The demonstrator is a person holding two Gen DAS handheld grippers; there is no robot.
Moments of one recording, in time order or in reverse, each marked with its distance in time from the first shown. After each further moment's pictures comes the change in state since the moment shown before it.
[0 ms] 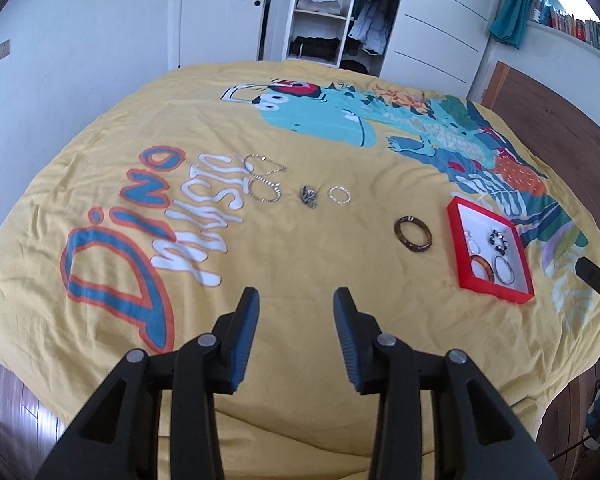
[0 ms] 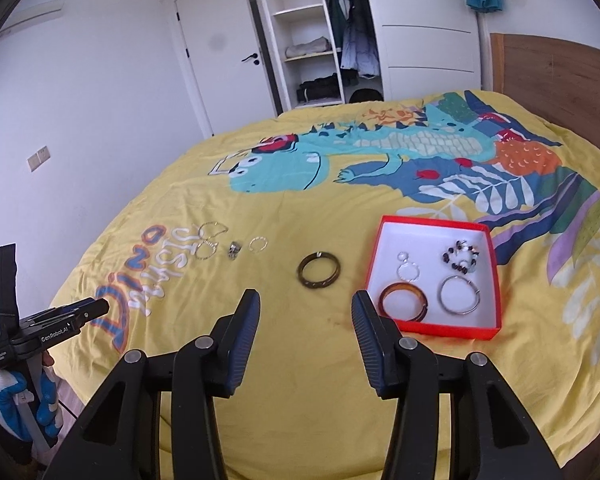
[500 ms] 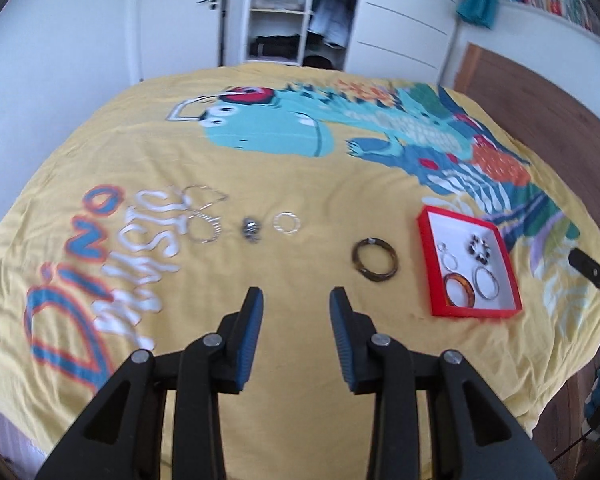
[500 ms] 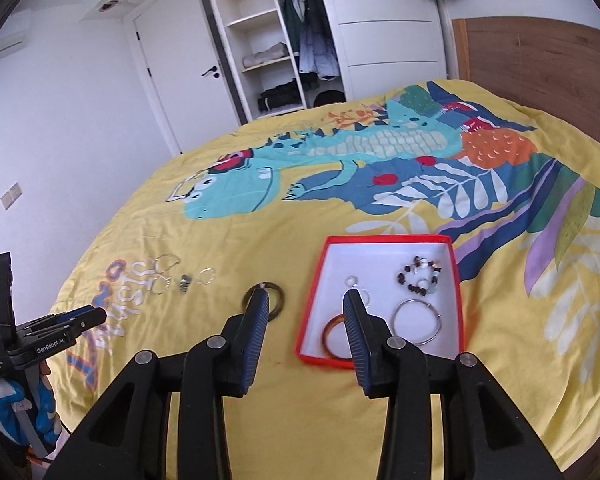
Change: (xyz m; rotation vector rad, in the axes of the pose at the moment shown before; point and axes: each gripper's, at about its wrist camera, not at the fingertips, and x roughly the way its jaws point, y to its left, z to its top) left arm 0.039 -0.066 0.055 0.081 0.001 -0.061; right arm 0.014 -0.070 0.036 0.100 -0.041 -0.053
